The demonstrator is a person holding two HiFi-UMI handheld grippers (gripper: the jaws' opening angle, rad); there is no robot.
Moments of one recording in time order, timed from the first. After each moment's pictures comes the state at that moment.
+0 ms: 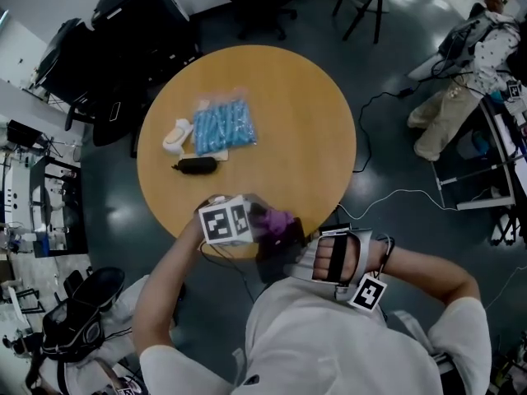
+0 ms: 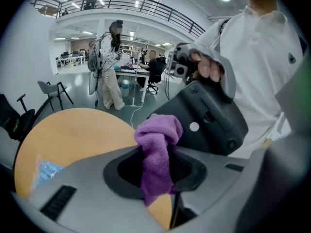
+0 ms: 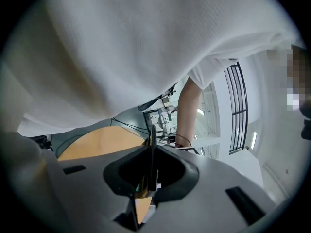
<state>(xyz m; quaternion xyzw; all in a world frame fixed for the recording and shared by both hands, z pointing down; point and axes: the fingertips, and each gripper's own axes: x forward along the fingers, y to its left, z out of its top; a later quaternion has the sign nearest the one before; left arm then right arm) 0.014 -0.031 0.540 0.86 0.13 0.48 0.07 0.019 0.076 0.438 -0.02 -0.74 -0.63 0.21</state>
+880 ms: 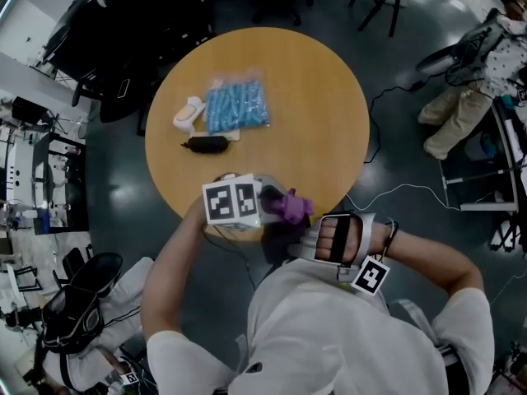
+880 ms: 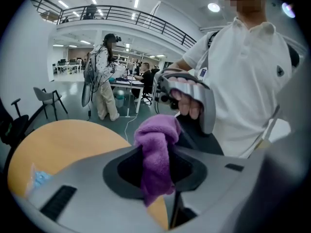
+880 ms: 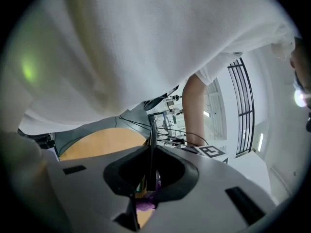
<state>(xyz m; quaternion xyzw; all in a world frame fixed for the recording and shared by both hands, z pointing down) 0.023 -0.025 0.496 0.89 0.16 0.42 0.07 0.002 0.069 0.455 -0.06 -0.74 -0.63 0.22</state>
